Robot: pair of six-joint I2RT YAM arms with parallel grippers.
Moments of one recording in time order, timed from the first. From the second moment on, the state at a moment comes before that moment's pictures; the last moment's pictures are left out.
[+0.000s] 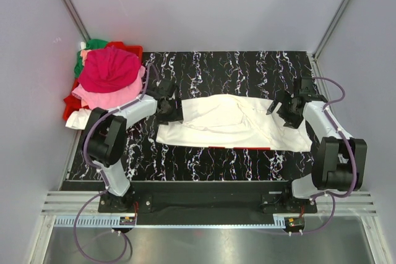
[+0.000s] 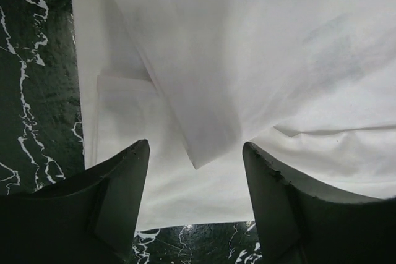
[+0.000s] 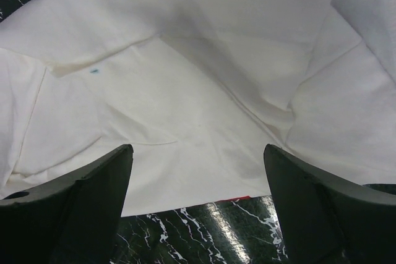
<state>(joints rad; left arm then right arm) -0.42 1.76 1.17 -0.55 0.01 -0.52 -0.06 1.46 1.01 -0.63 -0.08 0.52</state>
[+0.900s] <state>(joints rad) -0.42 1.82 1.23 -0.53 0.00 -0.53 -0.06 1.63 1.14 -0.63 -0.12 0.47</state>
